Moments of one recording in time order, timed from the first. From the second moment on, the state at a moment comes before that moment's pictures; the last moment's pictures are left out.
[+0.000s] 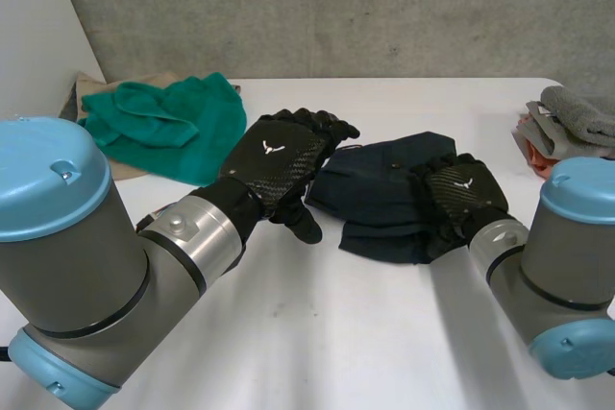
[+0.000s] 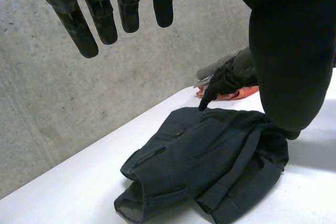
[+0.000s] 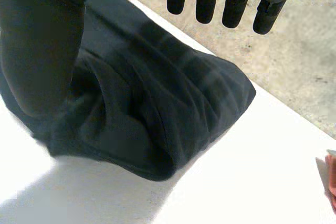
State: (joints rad) left arm 4.05 -1.80 -1.57 3.29 -1.38 3.23; right arm 1.97 -1.15 1.69 -0.28 1.53 2.83; left_hand 0.25 0.25 0.26 0.25 0.06; right_hand 0.24 0.22 0.22 0.22 0.05
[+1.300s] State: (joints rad) left arm 4.04 -1.76 -1.55 3.30 -1.29 3.23; right arm 1.93 -0.98 1.39 -0.66 1.42 2.70; left_hand 0.25 0.25 0.26 0.25 0.06; right_hand 1.07 1.16 1.18 1.17 0.94
